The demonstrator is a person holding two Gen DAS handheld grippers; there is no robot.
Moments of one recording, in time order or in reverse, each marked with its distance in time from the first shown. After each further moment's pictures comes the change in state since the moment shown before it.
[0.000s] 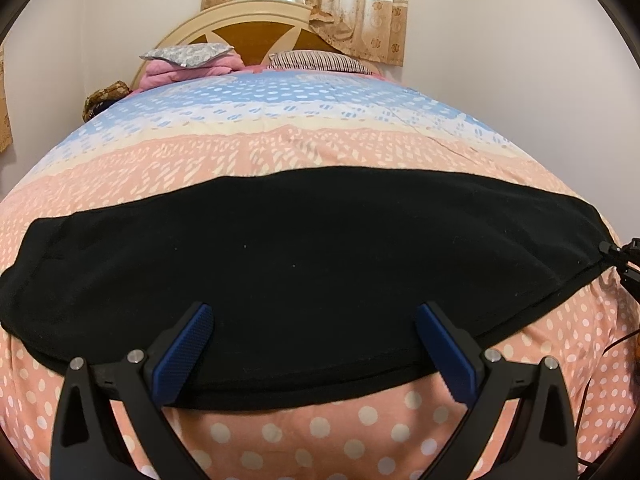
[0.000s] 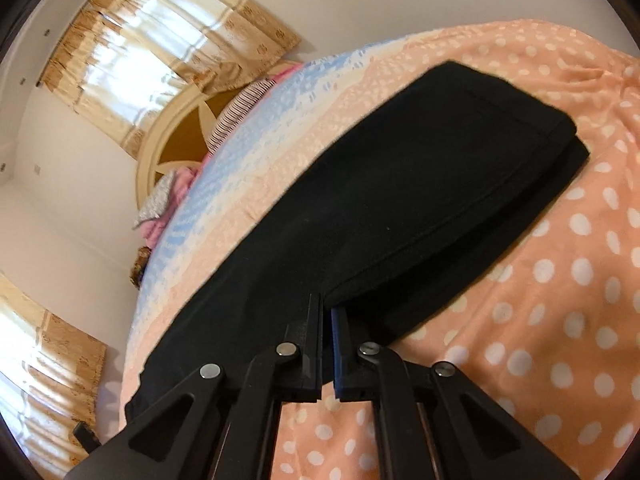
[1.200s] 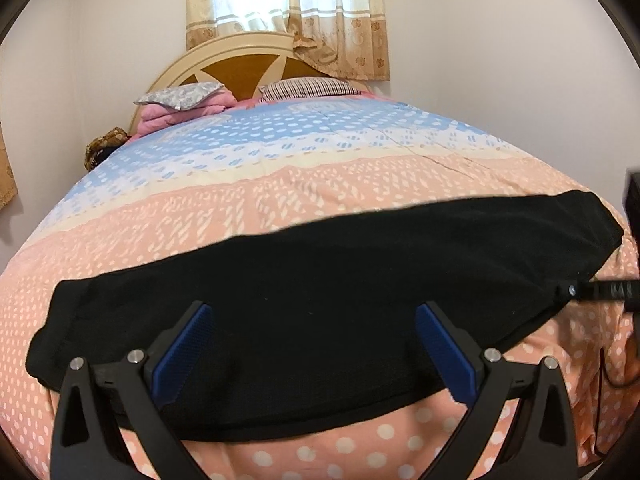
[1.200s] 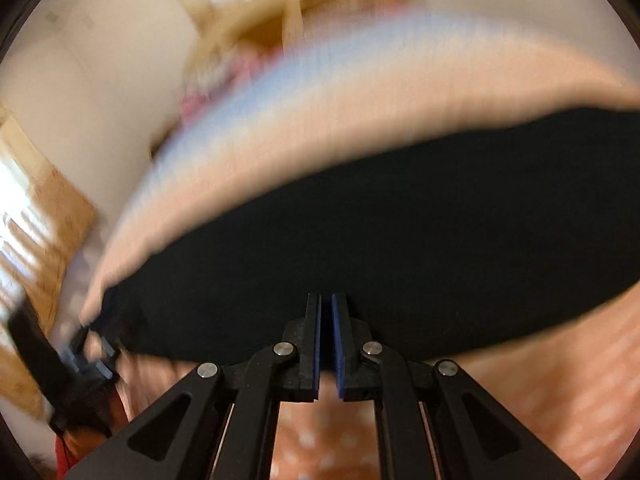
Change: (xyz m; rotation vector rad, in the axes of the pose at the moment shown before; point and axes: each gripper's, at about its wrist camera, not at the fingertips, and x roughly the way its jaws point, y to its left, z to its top) left arm -0.017 0.001 0.021 0.121 -0.101 0.044; right arm 0.074 0.149 -0.093 -0.398 0.311 0.016
